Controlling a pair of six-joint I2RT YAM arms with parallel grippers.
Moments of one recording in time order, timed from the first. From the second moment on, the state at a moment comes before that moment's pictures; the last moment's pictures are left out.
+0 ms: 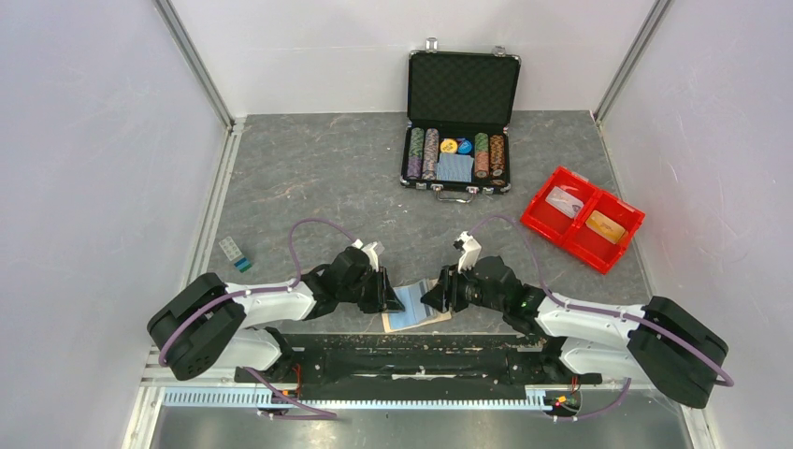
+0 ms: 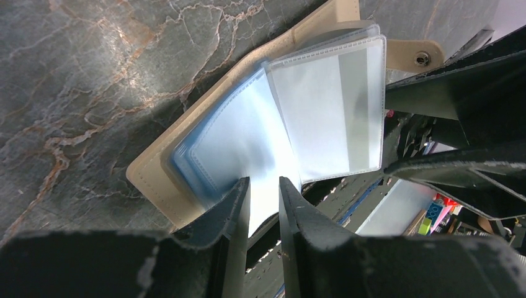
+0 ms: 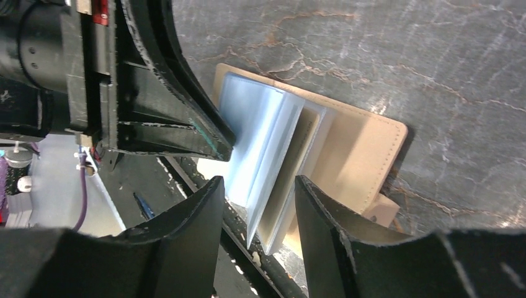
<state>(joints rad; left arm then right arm) -0.82 1.32 0.37 0.18 0.32 -0.90 0.89 1.12 0.26 0.36 -0.16 0.67</state>
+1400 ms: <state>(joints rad) -0.82 1.29 0.34 0.18 0.31 -0.90 0.90 1.17 0.23 0.49 -0.21 0.74</state>
